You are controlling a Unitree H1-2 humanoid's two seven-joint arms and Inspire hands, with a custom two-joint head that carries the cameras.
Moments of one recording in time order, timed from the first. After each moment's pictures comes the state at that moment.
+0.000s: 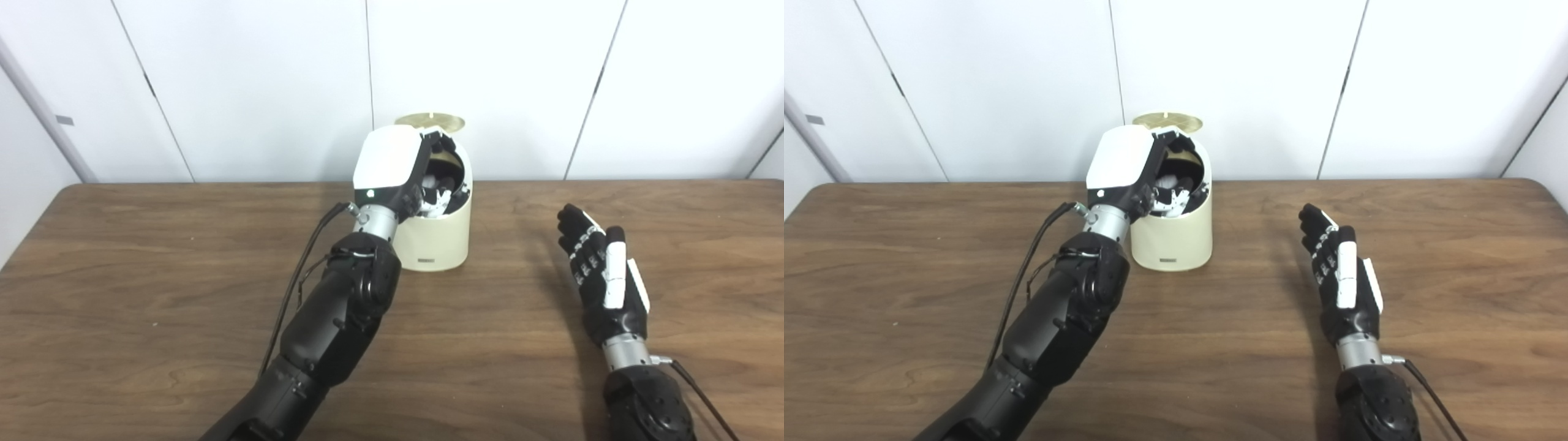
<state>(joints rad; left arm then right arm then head) -0.63 0.03 -0.39 0.16 0.93 0.31 0.10 -0.17 -0.06 -0.12 0.11 0.23 -0.08 0.07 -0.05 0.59</state>
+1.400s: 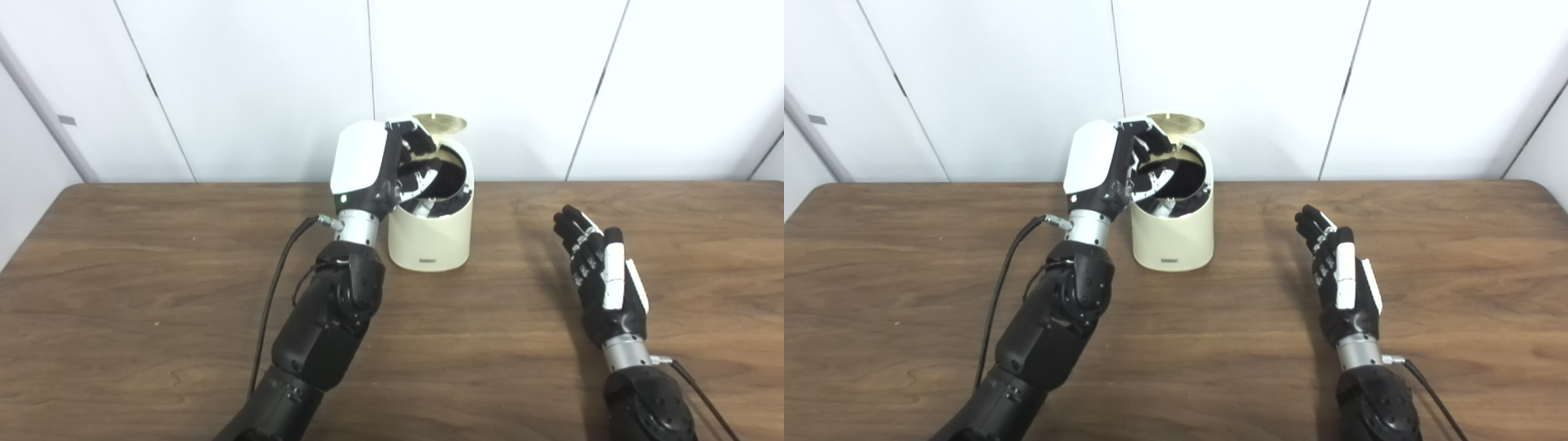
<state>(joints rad) -0.60 0.01 -0.28 0.23 0.77 0.06 0.36 -0.17 -0.07 -0.12 0.11 0.23 -0.08 0.08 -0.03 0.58</state>
